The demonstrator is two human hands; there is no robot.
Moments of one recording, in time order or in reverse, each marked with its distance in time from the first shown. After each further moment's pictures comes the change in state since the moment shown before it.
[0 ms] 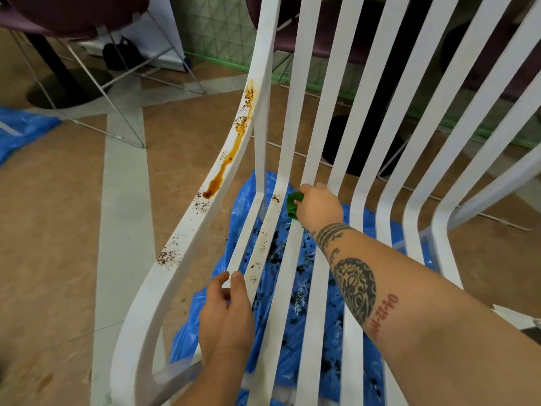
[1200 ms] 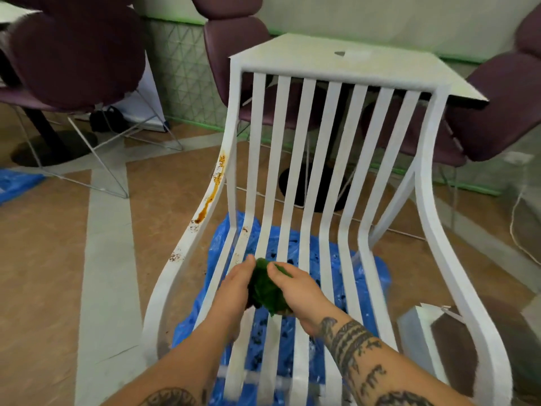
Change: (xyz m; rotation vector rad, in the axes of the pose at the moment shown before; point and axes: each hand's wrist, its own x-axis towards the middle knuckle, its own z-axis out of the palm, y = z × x) left_hand -0.071 0.084 -0.031 -0.255 -0.621 0.005; right_hand -0.234 -0.012 -0.120 1.300 -0.367 0.345
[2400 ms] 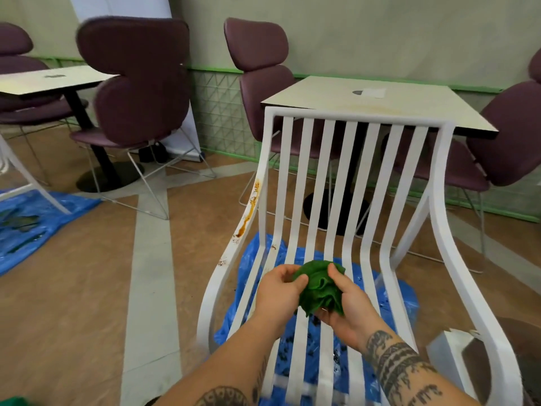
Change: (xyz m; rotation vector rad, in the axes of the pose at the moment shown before) left_hand -0.057 0.031 0.020 0.100 0.009 0.228; right_hand -0.062 -0.020 -0.015 0.535 0.054 -0.020
